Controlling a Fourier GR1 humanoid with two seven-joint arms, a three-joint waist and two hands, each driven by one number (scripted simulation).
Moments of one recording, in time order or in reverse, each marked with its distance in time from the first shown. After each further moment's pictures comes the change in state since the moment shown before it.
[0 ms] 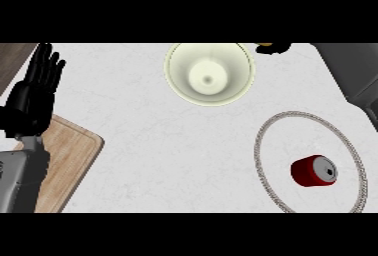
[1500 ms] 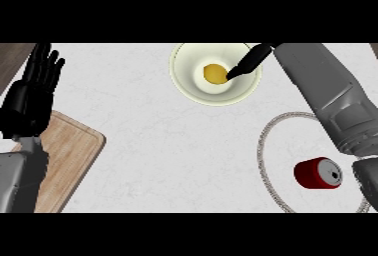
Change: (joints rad) left arm 0.005 -0.006 0.000 -0.042 -0.002 -0.005 0.021; right arm 0.089 0.128 -0.317 0.155 -0.283 -0.054 0.169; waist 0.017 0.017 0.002
